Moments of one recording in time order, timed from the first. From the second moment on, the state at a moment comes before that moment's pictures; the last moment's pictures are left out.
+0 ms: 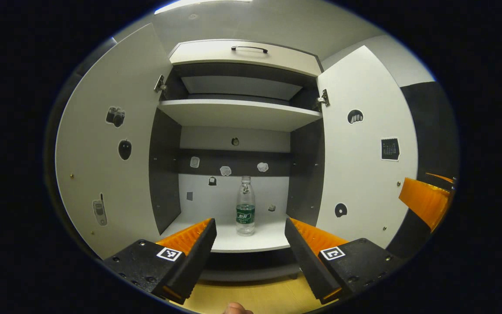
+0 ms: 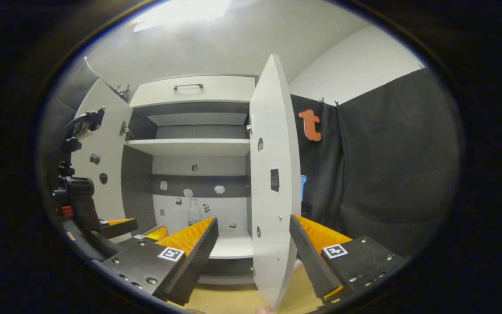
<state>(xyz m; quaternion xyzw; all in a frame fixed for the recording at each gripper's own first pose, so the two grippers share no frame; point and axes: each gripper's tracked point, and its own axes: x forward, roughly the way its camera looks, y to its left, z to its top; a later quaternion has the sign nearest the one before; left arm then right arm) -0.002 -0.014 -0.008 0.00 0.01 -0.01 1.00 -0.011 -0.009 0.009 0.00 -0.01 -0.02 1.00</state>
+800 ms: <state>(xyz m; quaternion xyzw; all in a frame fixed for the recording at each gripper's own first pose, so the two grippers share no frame) 0.096 -0.003 -0.003 0.02 0.00 0.00 1.00 -0.035 -0.024 0.013 0.00 -0.01 -0.04 1.00</state>
